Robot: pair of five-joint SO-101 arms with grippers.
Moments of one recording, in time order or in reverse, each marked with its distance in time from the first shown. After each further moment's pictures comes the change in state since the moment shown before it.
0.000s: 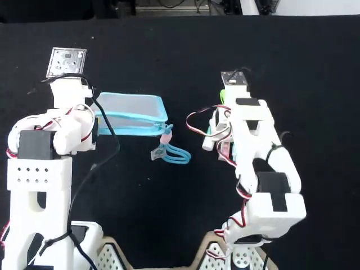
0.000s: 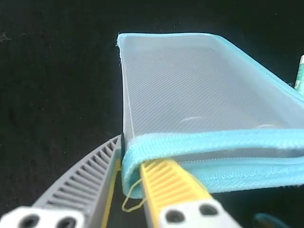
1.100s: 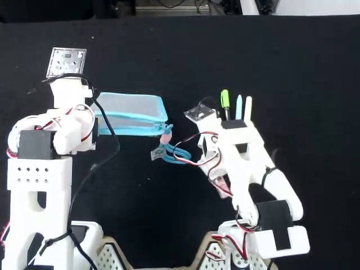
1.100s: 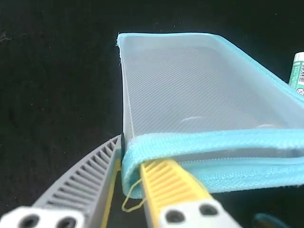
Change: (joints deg) left arm 0.0 0.0 0.0 0.0 0.0; right arm -7.8 -15.7 18.4 9.6 22.8
